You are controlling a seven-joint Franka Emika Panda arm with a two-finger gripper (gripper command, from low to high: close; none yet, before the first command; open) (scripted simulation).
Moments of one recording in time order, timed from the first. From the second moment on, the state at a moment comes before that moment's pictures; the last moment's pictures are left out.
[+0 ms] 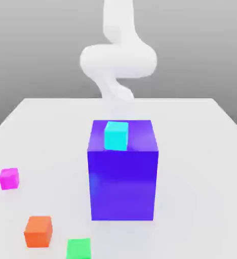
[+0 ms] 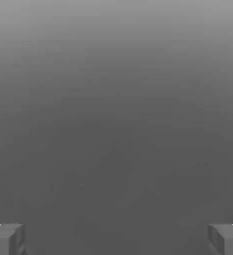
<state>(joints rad) -0.07 -0.71 -0.02 -2.34 -0.02 2.35 0.85</state>
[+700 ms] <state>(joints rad) -0.56 0.06 -0.35 -2.66 0.08 2.77 1.10</state>
